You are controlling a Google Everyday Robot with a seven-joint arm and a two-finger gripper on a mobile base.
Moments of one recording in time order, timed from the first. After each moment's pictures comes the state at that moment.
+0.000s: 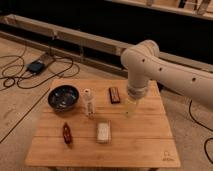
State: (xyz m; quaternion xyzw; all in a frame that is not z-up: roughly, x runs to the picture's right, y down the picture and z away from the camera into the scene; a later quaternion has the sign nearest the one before) arm 0.143 0.085 0.645 -0.17 -0.35 -0.87 0.30
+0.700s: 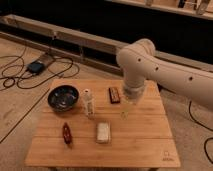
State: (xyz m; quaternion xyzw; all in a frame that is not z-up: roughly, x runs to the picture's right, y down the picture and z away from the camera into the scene) arm 0.100 0.080 0.632 -0.15 -0.34 -0.88 0.29
